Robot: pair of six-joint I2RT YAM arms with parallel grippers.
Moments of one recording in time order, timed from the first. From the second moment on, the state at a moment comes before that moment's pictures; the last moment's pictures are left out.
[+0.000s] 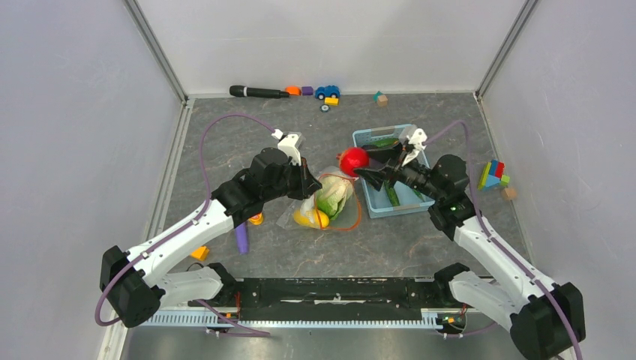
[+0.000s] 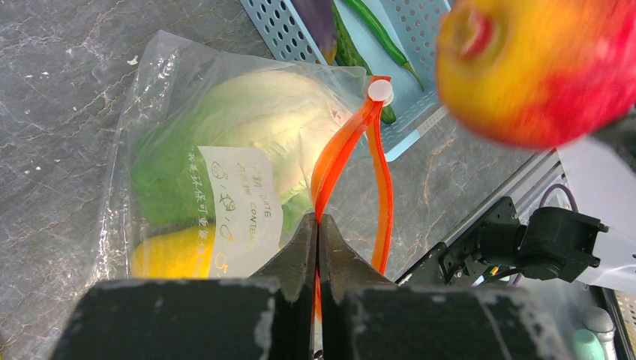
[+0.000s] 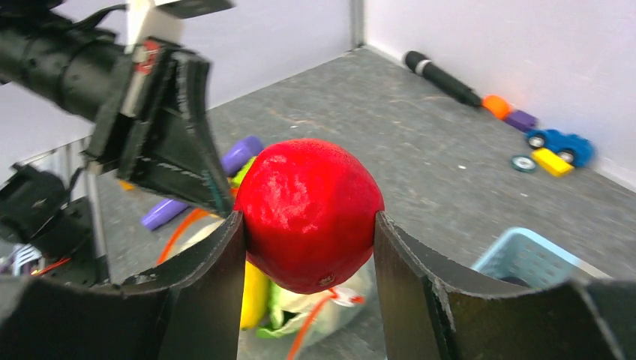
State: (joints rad) left arm -0.76 1.13 0.94 -0.31 0.06 -0.56; right arm 0.38 0.94 0.63 0.41 -0.60 0.15
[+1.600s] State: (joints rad) left arm -0.76 1.12 0.94 -0.31 0.06 -0.56; right arm 0.75 1.25 0.75 0.15 -0.45 -0.13
